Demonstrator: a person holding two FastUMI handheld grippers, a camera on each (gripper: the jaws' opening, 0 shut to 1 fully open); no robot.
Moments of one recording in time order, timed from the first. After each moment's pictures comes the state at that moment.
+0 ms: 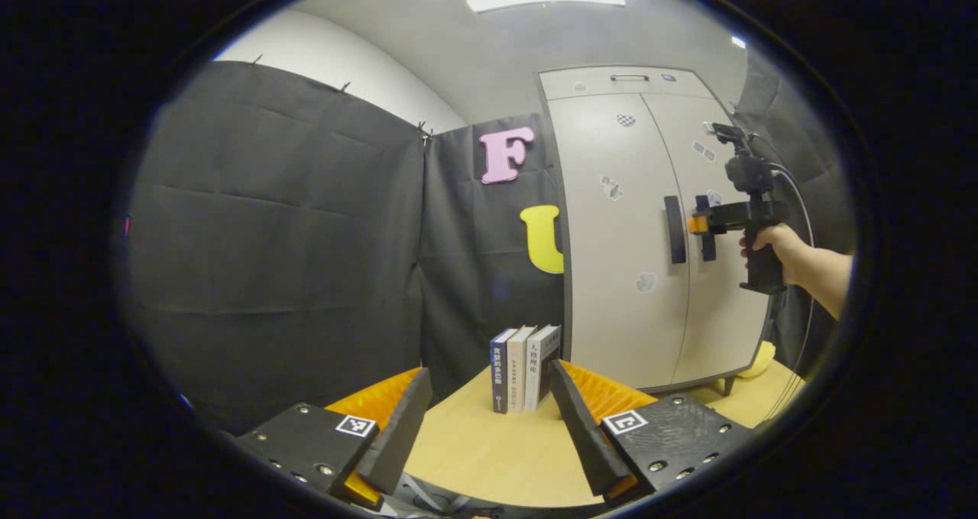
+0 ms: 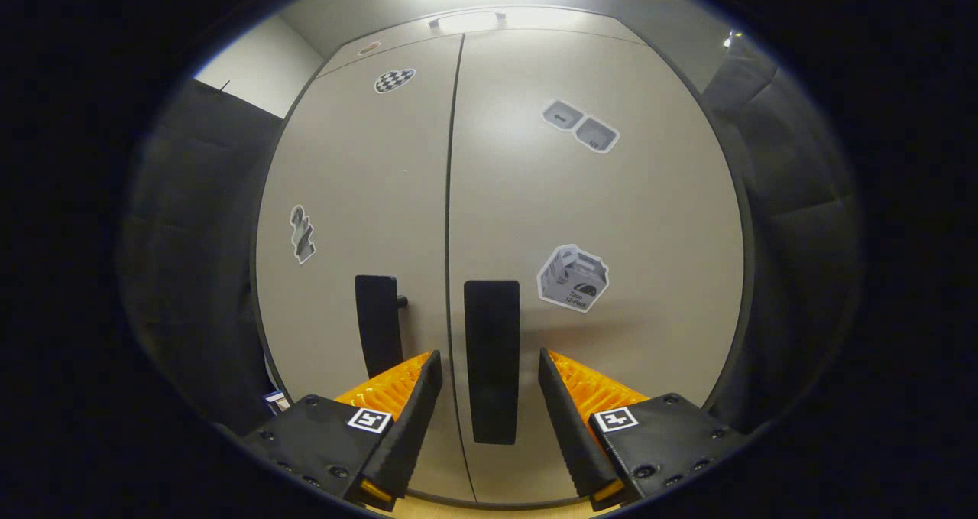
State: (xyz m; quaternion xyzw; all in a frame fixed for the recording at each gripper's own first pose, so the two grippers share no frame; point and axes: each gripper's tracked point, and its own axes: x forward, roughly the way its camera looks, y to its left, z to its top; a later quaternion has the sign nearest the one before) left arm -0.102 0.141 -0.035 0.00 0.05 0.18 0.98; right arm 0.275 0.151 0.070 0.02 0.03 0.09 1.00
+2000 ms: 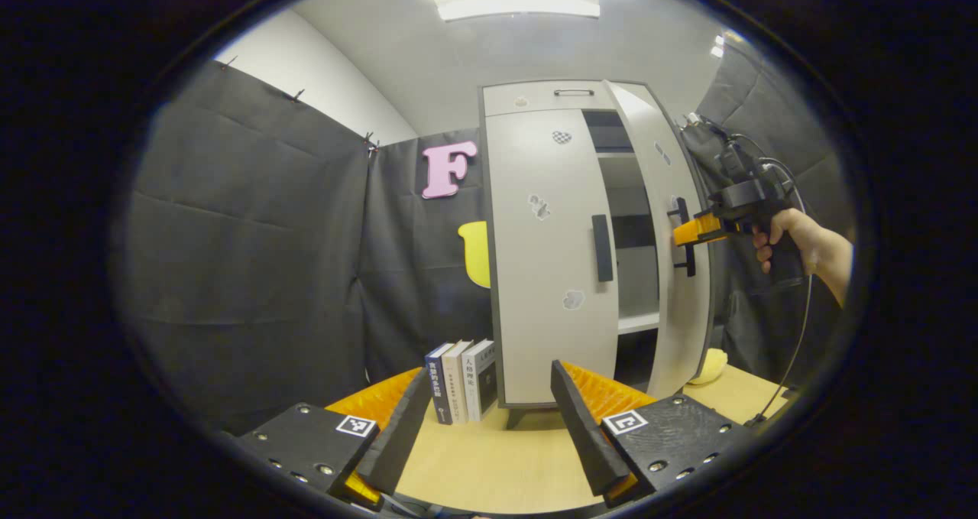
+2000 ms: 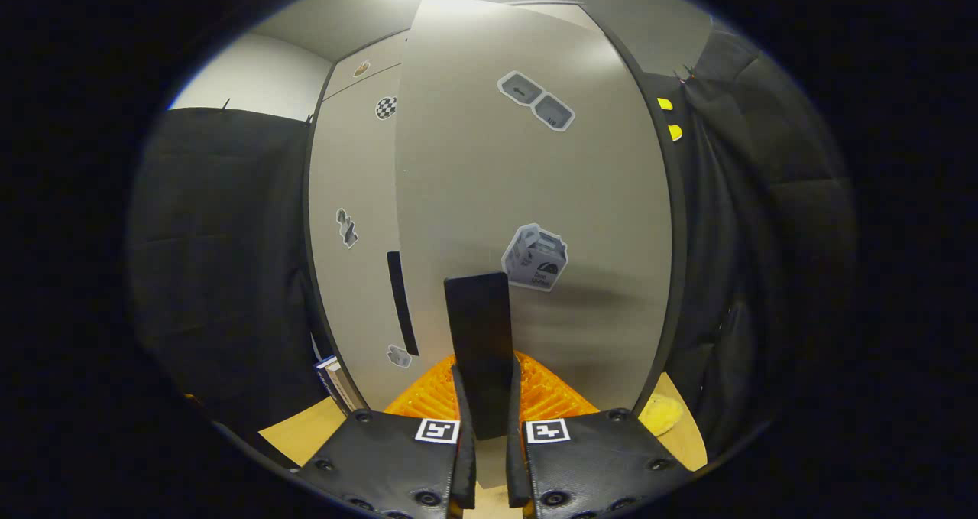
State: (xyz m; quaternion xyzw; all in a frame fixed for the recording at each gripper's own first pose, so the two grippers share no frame) left arm -0.082 0.055 -0.011 0.00 0.02 0.06 1.00; right arm 0.164 0.086 0.073 0.05 0.09 0.16 0.98
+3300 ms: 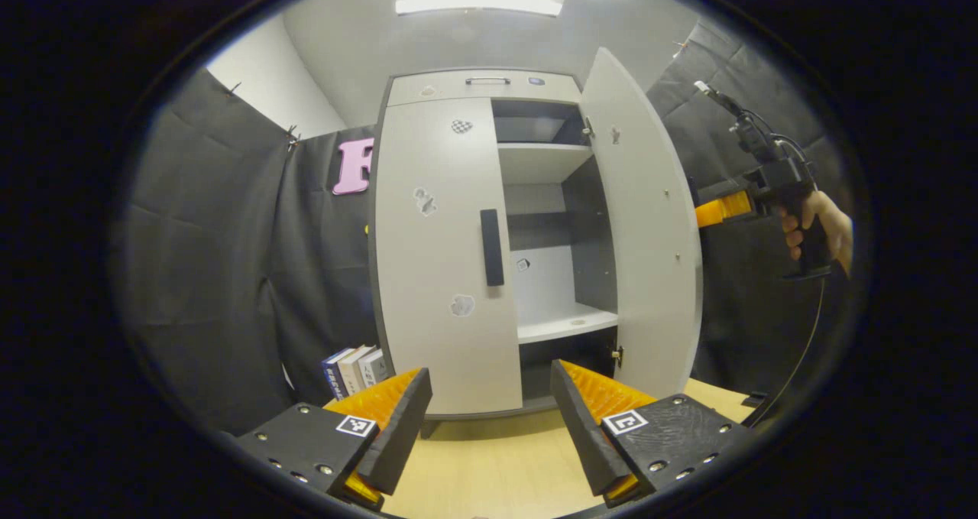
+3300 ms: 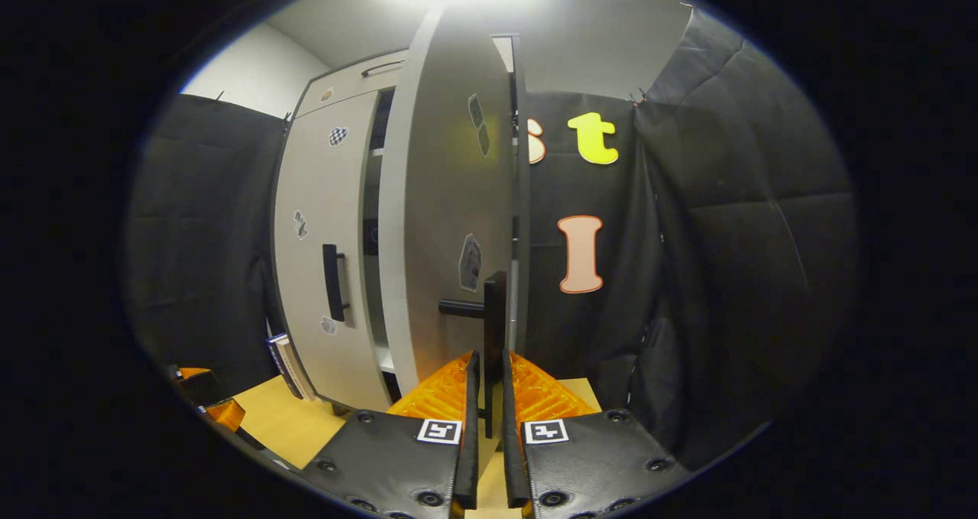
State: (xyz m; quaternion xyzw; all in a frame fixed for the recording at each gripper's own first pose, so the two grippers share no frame) left arm -0.028 -0.082 -0.011 0.00 0.01 -0.08 1.00; right arm 0.106 -0.080 0.079 0.00 0.08 0.07 0.99
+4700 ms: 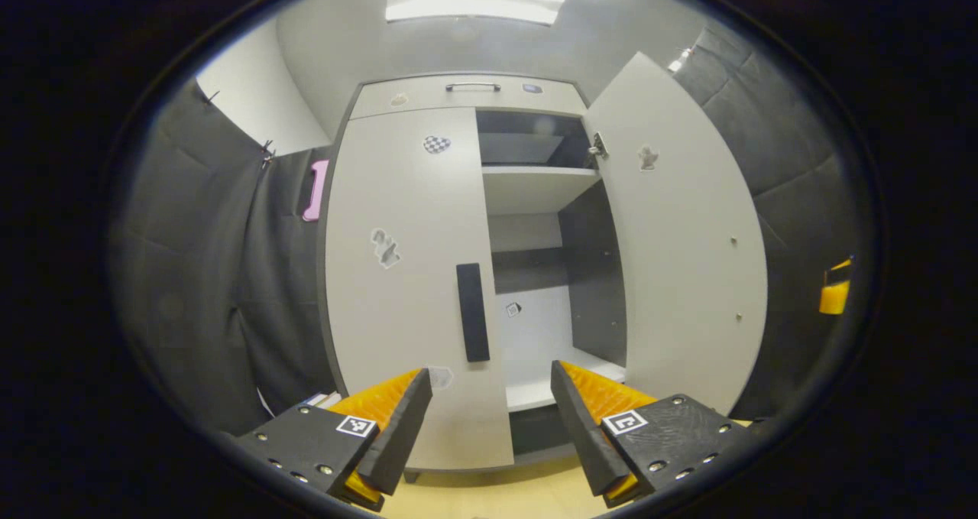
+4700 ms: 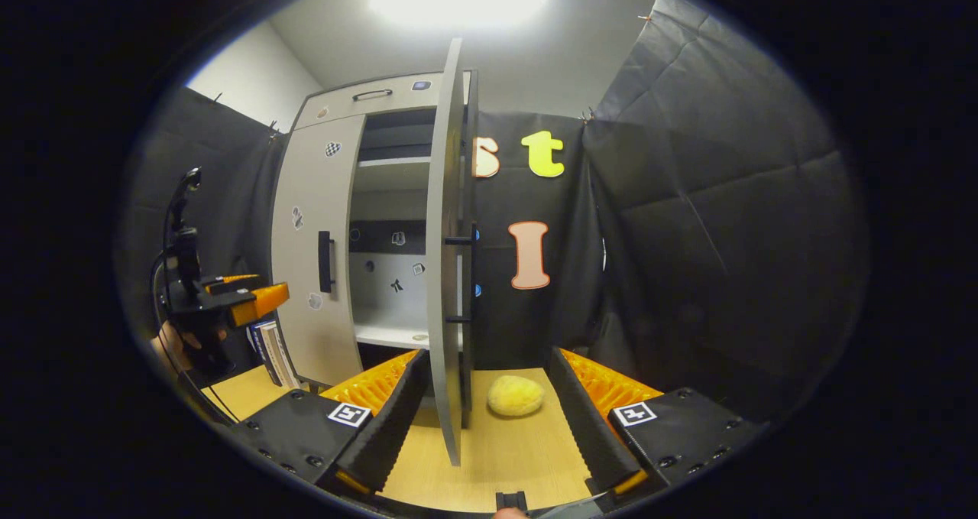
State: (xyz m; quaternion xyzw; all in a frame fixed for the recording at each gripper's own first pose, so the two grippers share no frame) left arm 0.111 -0.115 0.071 -0.01 -0.04 -0.10 0.99; right arm -0.038 -0.144 0.039 0.00 0.05 0.01 1.00
